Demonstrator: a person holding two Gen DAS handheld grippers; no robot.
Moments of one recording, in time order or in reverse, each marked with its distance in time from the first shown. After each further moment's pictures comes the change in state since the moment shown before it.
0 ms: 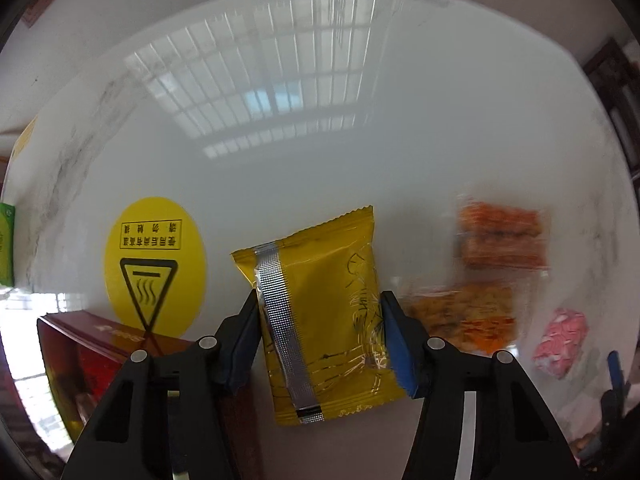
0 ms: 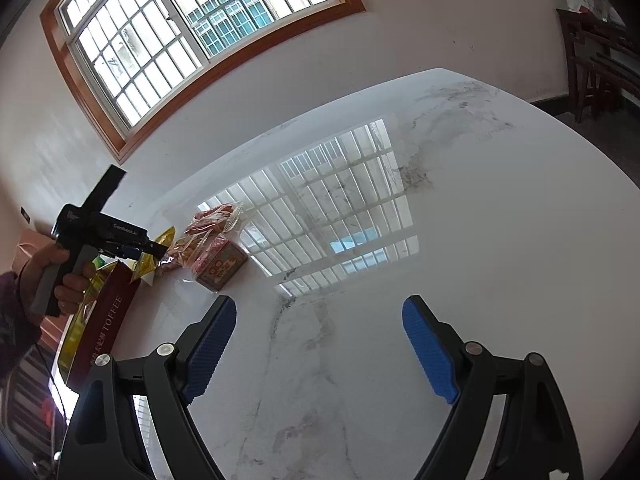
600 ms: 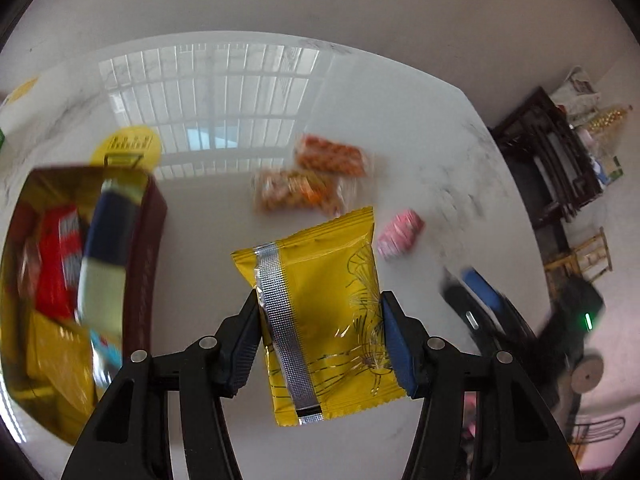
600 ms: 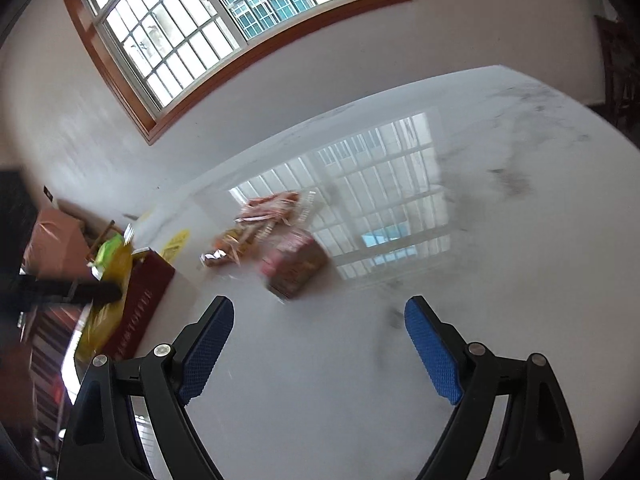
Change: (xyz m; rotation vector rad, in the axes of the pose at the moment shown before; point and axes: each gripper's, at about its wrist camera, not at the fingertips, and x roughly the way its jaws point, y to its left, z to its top) left arm -0.110 -0.020 -0.127 -0.058 -0.191 -0.297; right arm 0.047 0.063 0.007 -0.055 0.044 0.114
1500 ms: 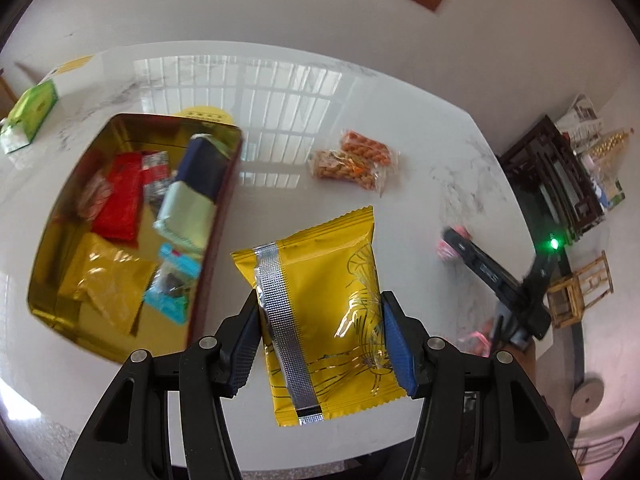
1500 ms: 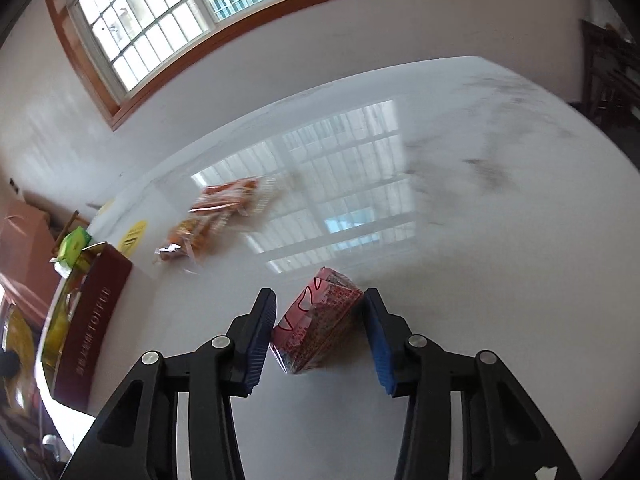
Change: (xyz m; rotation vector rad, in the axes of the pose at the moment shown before) left arm -0.052 0.032 -0.080 -0.072 -0.113 0.031; right arm 0.000 -0.010 -0.004 -0.003 0.046 -0.180
